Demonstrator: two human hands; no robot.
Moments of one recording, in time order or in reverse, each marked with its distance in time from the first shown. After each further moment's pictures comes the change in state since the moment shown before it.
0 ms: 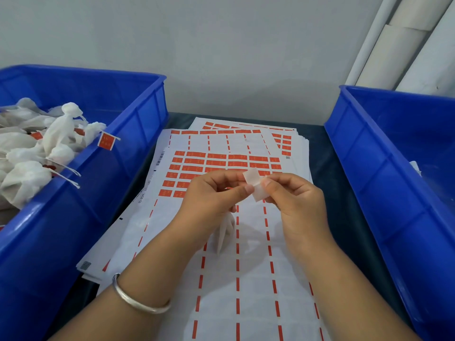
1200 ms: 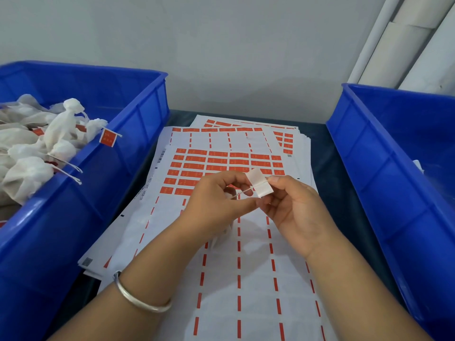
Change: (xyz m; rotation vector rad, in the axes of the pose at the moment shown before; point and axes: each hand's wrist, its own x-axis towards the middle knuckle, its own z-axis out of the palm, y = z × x) left_hand 0.000 -0.002 0.001 0.354 -0.047 0.127; right_hand 0.008 0.004 -0.006 0.415 -0.165 0.393
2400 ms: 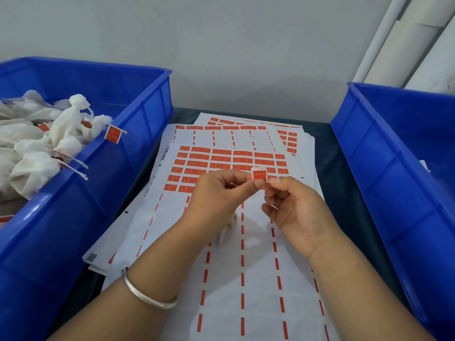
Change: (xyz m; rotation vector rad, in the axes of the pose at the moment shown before) left_hand 0.003 -0.004 0.003 -0.282 0.032 0.014; right_hand -0.002 0.002 0.002 -0.005 0.009 0.027
